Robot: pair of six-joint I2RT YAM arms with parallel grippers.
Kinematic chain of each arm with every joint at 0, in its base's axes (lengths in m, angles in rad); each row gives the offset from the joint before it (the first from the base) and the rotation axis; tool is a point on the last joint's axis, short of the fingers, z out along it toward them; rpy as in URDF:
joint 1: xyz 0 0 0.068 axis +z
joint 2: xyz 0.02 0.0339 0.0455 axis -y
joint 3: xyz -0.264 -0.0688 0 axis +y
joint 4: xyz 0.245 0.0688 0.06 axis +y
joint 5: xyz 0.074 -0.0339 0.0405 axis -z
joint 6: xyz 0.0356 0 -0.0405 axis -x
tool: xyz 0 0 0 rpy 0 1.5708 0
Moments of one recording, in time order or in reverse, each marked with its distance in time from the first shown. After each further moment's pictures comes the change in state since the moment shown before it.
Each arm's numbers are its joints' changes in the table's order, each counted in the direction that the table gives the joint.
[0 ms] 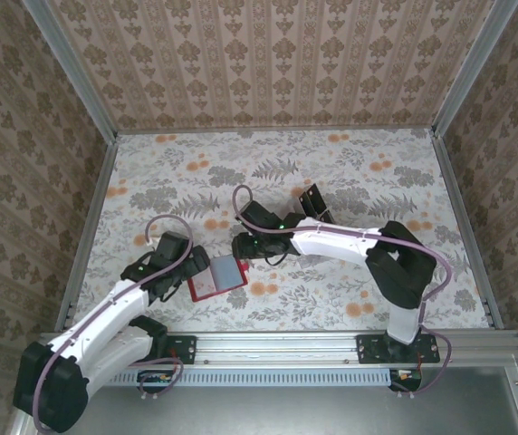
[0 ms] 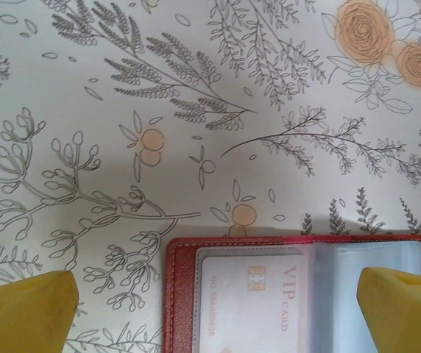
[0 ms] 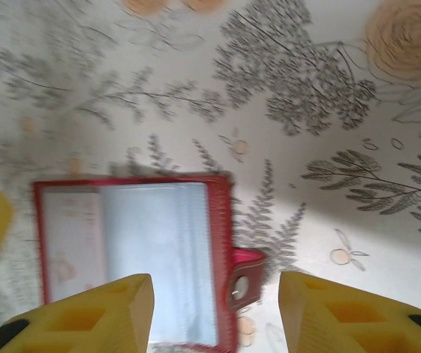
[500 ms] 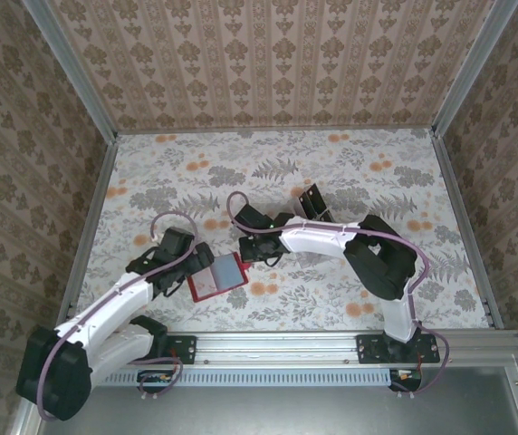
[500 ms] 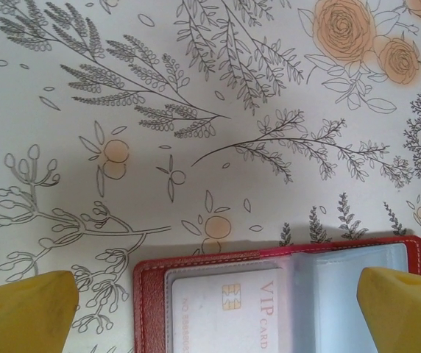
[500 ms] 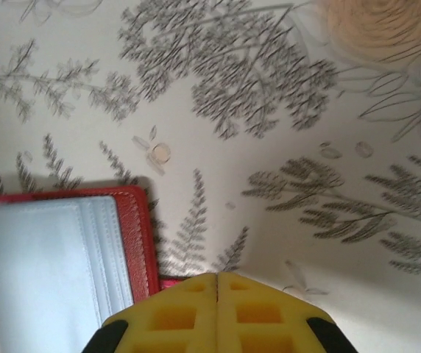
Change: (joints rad) left arm 0.000 -0.087 -0.018 -0.070 0.032 -0.018; right arm -0.024 -0.109 -0.047 0.045 0.038 0.025
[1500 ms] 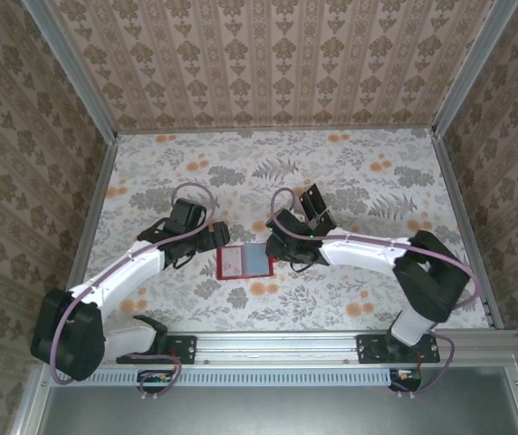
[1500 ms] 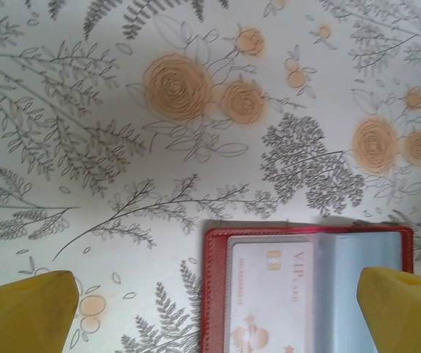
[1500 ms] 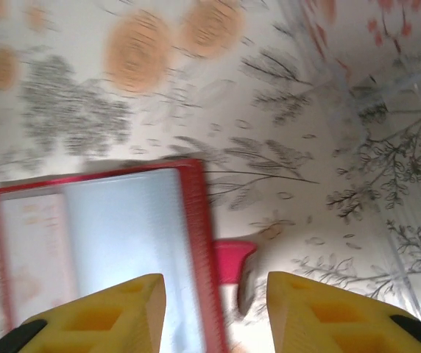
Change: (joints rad) left arm -0.002 -0.247 -0.253 -0.038 0.137 -0.192; right arm -0.055 0.352 0.347 -0.131 0.114 -0.251
